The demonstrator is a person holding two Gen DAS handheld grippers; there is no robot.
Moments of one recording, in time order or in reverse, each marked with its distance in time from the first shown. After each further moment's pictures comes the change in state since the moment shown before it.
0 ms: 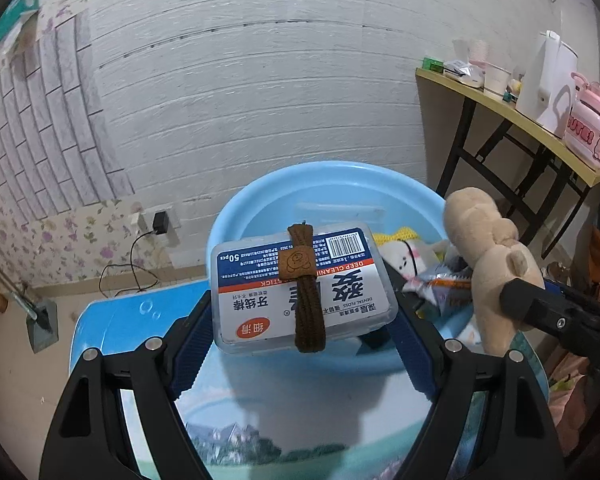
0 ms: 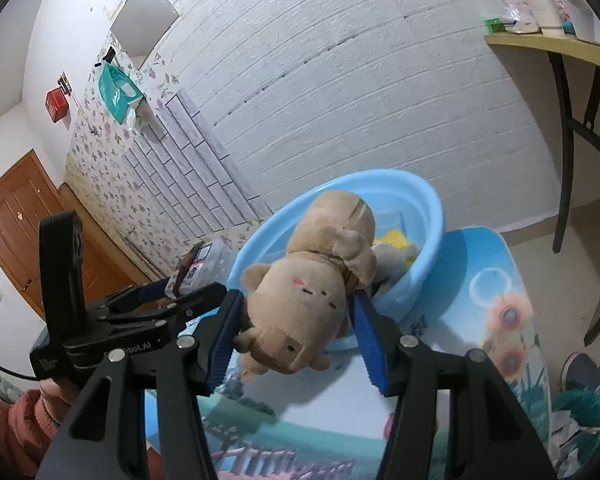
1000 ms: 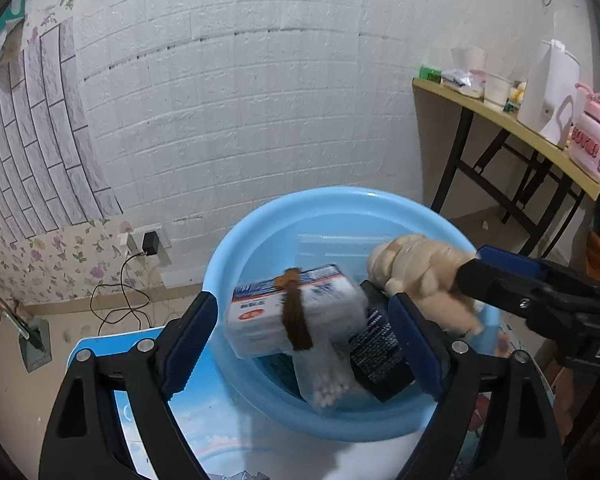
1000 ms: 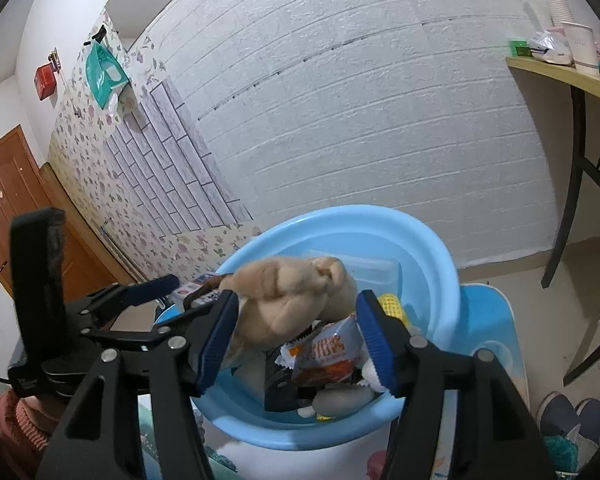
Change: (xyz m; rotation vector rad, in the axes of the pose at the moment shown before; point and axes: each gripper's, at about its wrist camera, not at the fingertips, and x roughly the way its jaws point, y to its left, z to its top) left arm 0.021 0.014 0.026 0.017 -0.044 -0.039; right arm 0.054 0.003 0.044 -0.076 0.010 -0.081
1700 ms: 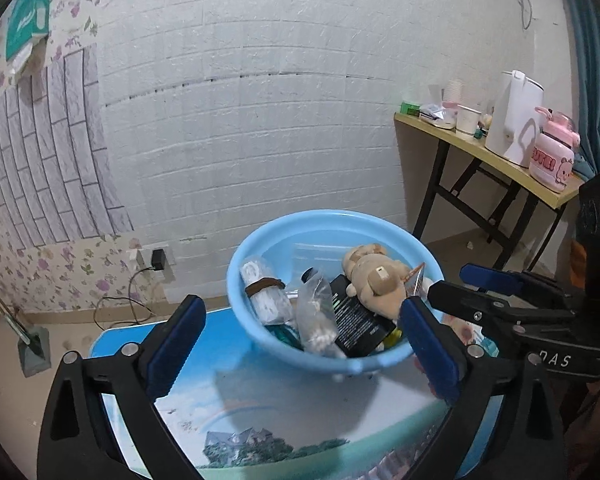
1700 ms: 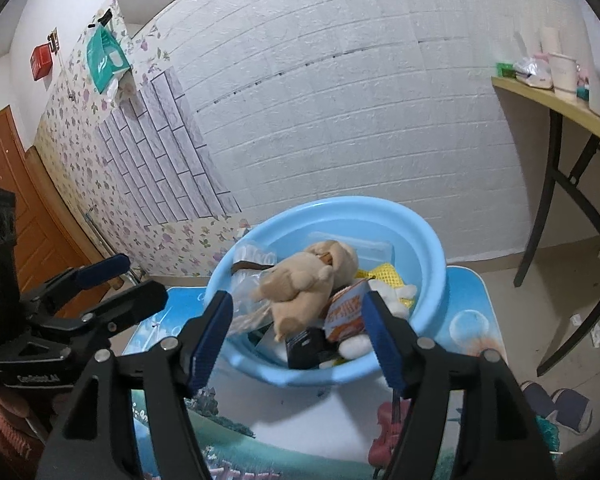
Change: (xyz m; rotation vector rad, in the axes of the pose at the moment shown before) left arm -0.091 0.003 -0.027 -0.001 -0.112 -0.017; right arm -0.047 0.051 -0.024 -0.055 -0.004 -0.118
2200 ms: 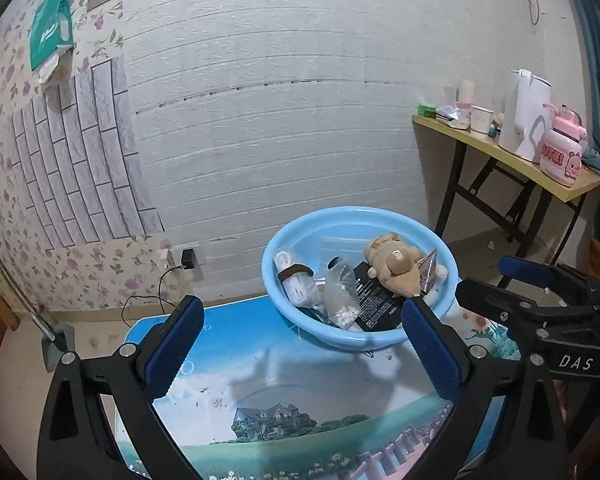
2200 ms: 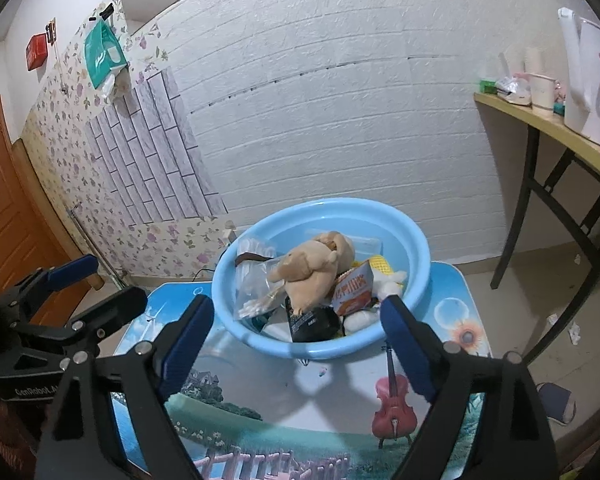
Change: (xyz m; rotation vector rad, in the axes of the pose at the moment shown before) left arm -0.035 0.003 -0.013 0.004 -0.018 0.096; right arm -0.031 0.029 -0.012 -0.022 -0.023 -0.085
